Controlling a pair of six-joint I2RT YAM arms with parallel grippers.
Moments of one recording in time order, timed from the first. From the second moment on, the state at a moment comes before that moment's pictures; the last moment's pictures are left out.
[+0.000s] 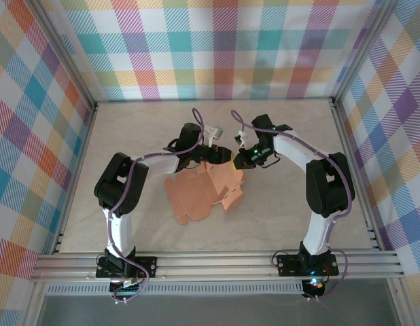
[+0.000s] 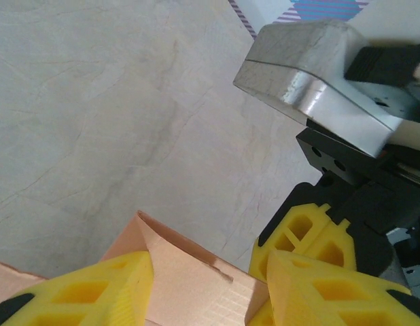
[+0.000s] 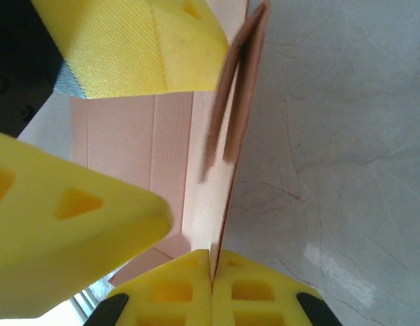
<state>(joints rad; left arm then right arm) -0.53 1.95 1.18 0.23 0.71 -0.42 0.38 1.85 1.37 -0.82 -0.63 0.04</state>
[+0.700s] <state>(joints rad) -0.54 1.88 1.12 0.27 0.68 -0.43 0.37 1.82 1.34 -0.78 -0.69 0.05</state>
